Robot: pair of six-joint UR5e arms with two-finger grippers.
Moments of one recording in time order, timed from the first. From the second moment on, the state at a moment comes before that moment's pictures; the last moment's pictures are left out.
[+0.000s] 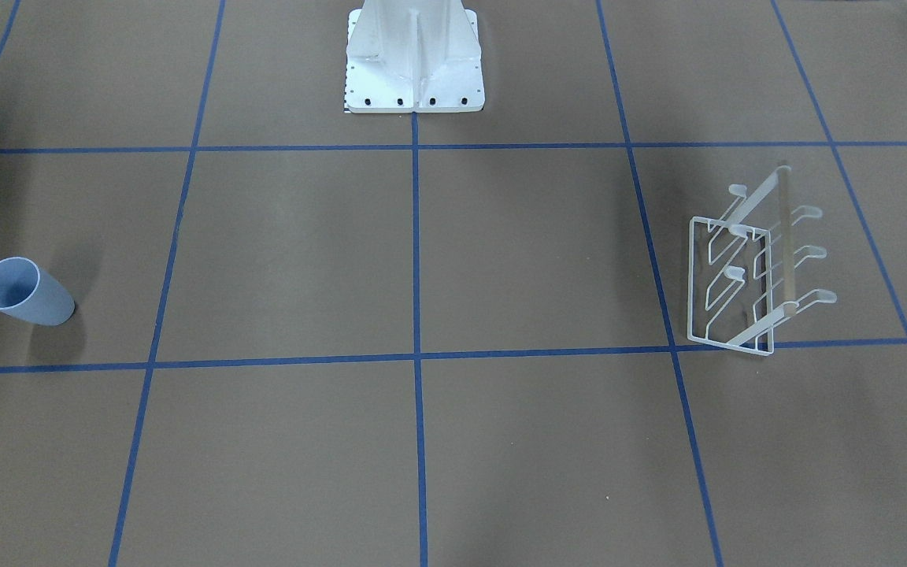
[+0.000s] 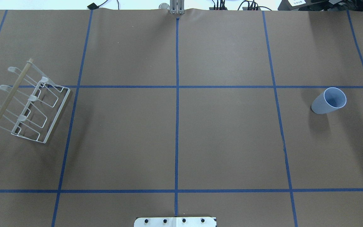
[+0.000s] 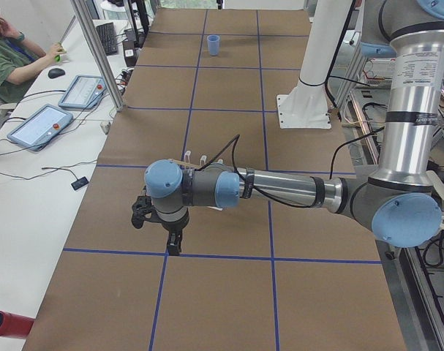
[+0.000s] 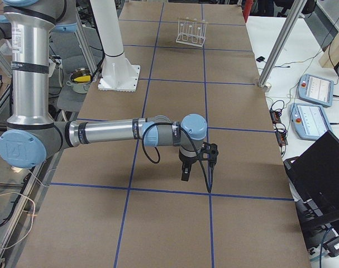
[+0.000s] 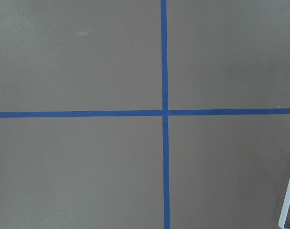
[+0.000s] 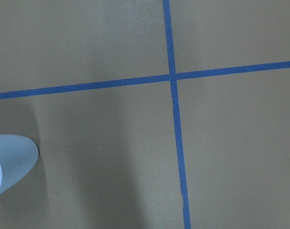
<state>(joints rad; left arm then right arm) -1.60 -1.63 -1.63 -1.48 -2.36 0.03 1.50 -1.64 1.76 -1.63 2.36 0.21</state>
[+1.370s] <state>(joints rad) -1.60 -1.62 -1.62 -1.48 -2.36 0.03 1.50 -1.64 1.77 -1.62 2.36 0.21</state>
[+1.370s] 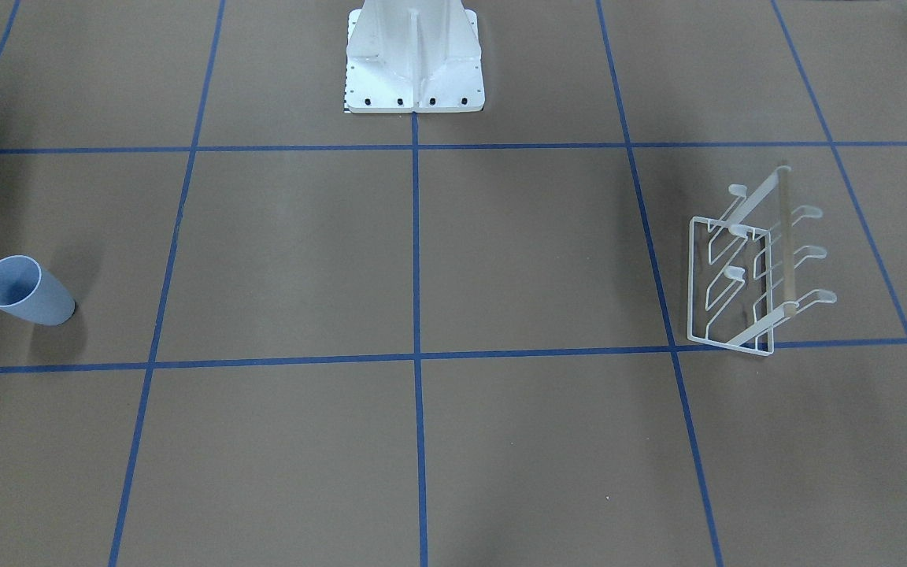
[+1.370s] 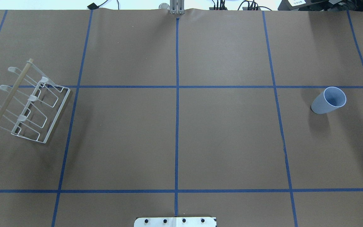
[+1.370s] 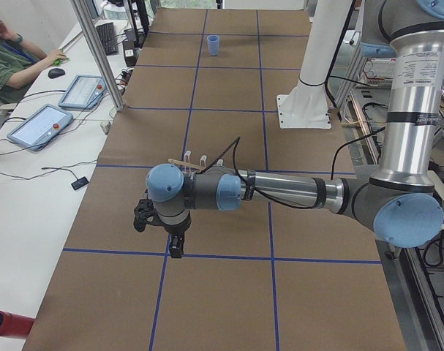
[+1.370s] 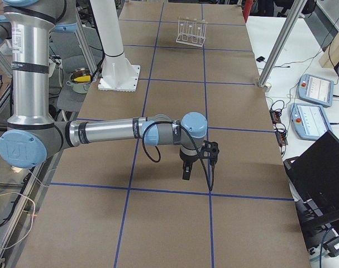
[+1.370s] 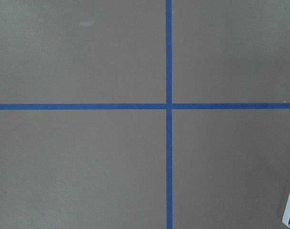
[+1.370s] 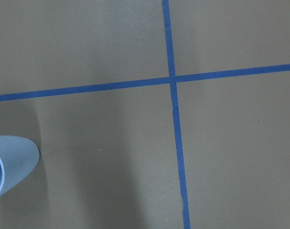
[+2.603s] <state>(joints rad) -1.60 -1.62 -1.61 -1.54 -2.37 0.03 1.45 -1.57 1.76 -1.51 2.37 0.21</state>
